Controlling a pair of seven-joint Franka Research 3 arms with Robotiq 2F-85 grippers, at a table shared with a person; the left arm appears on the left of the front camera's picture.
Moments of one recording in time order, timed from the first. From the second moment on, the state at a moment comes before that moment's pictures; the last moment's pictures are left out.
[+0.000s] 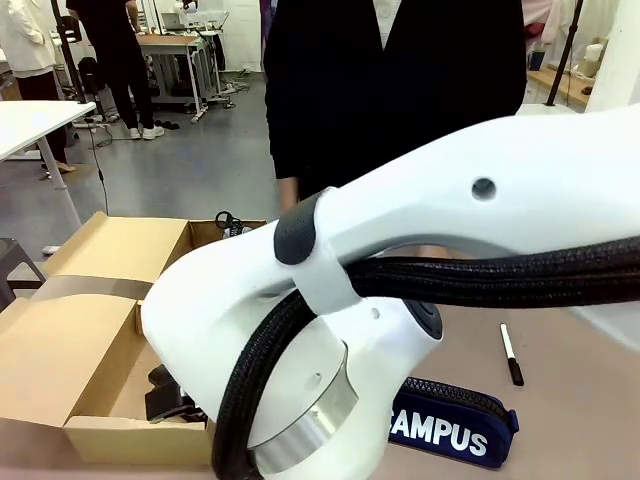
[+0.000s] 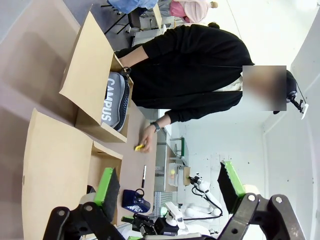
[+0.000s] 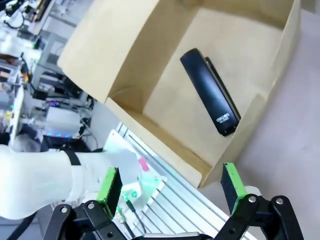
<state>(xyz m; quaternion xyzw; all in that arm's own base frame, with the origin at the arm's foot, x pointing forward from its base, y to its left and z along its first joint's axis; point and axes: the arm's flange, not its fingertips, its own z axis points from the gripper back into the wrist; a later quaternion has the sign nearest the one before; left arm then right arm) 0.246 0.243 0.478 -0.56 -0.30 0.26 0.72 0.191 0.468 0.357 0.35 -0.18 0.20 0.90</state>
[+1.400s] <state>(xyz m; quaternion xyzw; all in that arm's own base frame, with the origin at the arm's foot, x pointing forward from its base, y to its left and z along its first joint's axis) 0.246 0.243 0.478 -0.56 -0.30 0.26 0.72 0.233 0.288 0.486 0.49 -0.09 0.12 0.86</state>
